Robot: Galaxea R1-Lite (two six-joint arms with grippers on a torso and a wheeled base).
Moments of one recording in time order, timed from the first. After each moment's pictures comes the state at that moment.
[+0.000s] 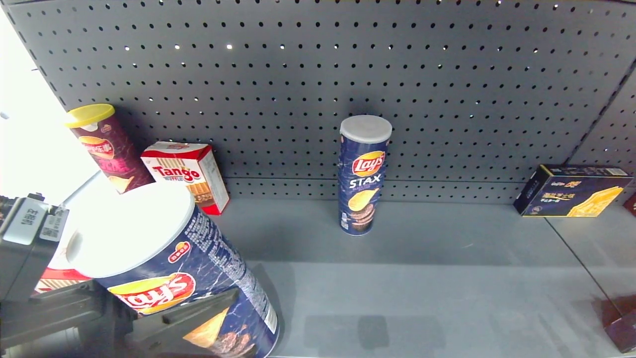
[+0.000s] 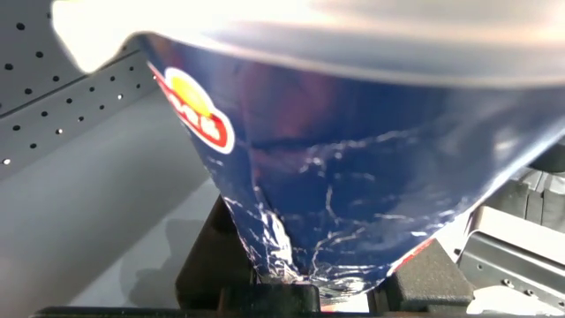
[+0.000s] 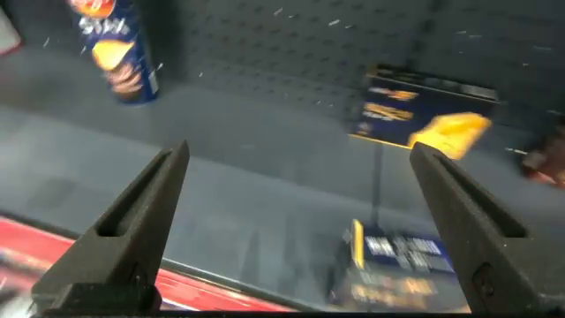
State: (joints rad) left arm -0.49 1.12 -0.38 -0.66 -0.50 0.08; right arm 0.11 0.50 -0.57 0.06 0.10 -0.12
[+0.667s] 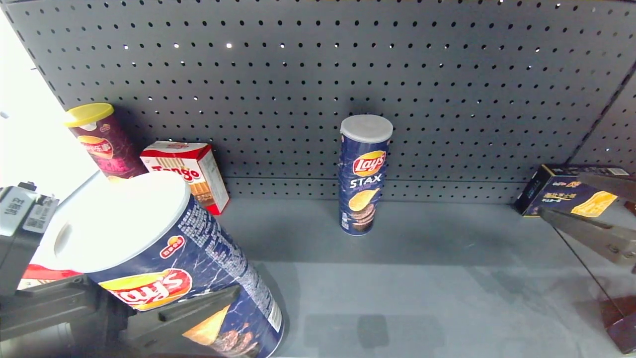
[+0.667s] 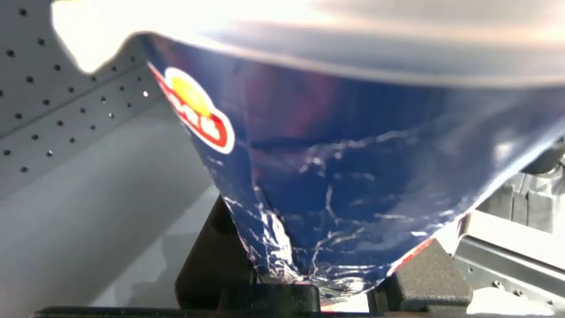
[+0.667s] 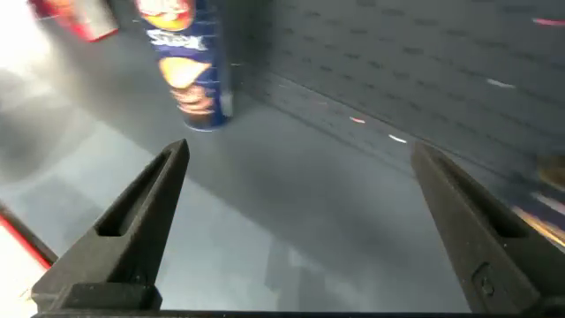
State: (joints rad) left arm -0.49 1.12 -0.41 -0.66 -0.55 0.08; right arm 0.27 1.04 -0.64 -0.36 0.28 -0.15
